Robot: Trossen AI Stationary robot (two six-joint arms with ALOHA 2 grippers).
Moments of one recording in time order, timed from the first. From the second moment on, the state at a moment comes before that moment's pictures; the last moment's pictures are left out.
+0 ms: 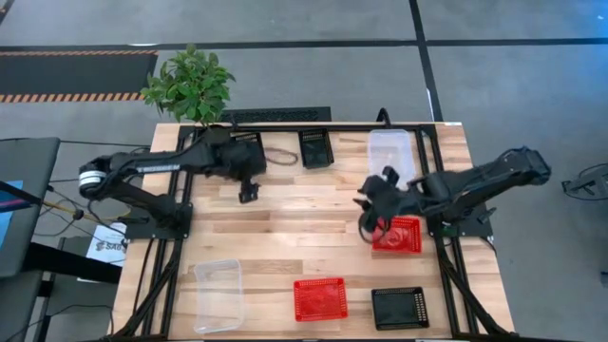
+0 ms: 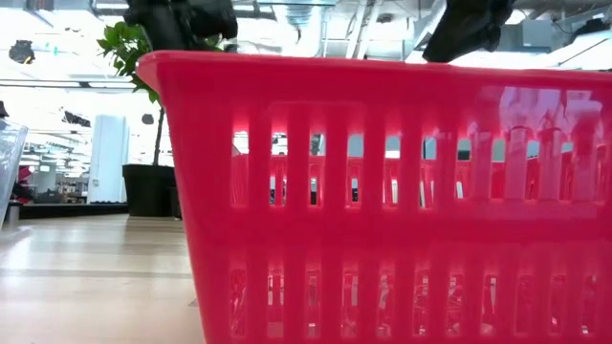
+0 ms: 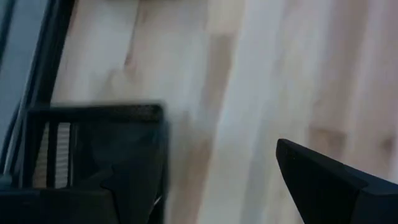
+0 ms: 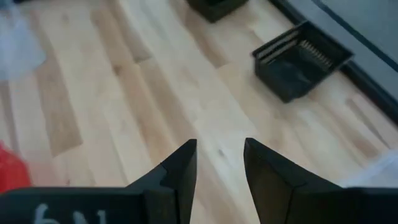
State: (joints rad) left arm 0.34 1.32 0.96 -0.73 -0.11 0.17; right arm 0.28 1.20 1.05 -0.74 0.55 0.59
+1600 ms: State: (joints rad) left arm 0.55 1.64 0.97 -0.66 -0.07 0.32; right arm 0.38 1.39 1.05 -0.66 0.57 0.61
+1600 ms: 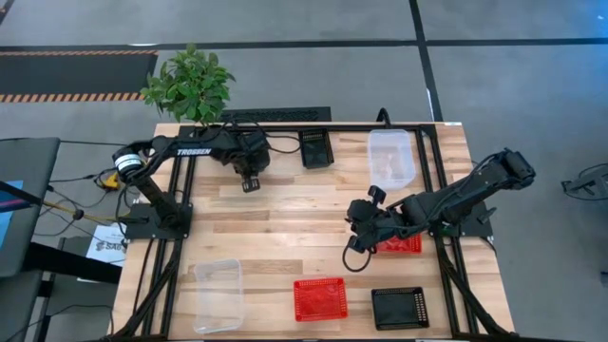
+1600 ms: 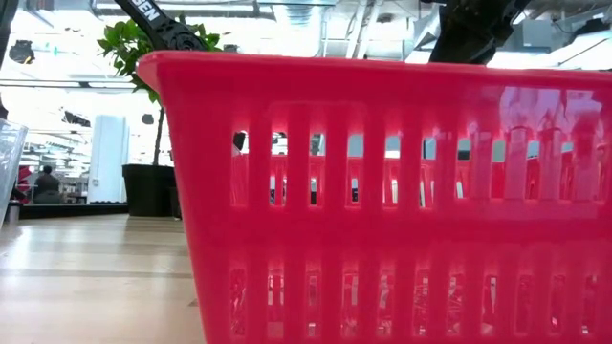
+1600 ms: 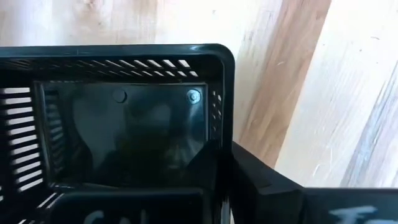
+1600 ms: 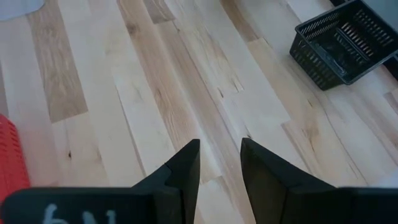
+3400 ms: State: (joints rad) left arm 0.37 2.11 1.76 -0.65 -0.09 0.23; right arm 0.38 1.39 1.05 -0.77 0.55 0.65
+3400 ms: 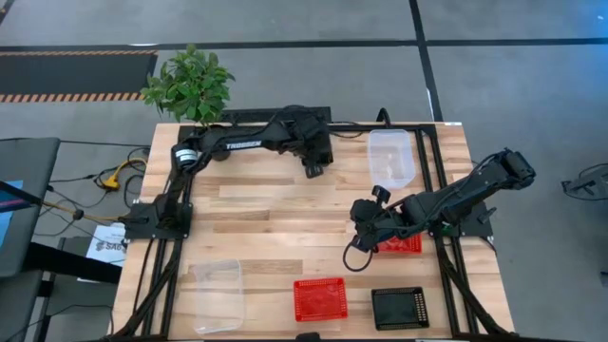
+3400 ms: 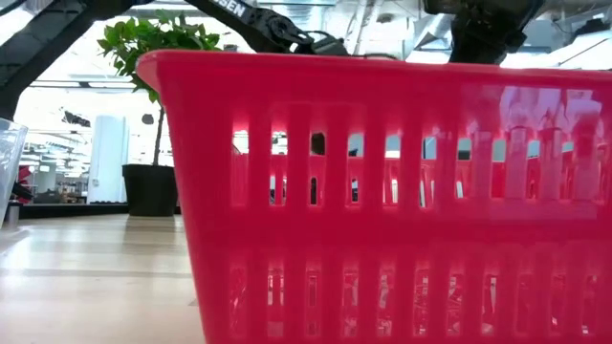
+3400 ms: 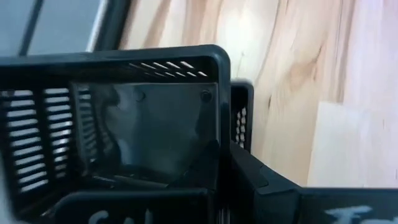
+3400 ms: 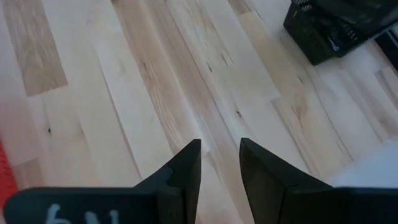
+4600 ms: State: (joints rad) left arm 0.36 2.11 1.76 -0.77 -0.08 0.31; right arm 0.38 1.39 1.05 -0.77 0.58 0.62
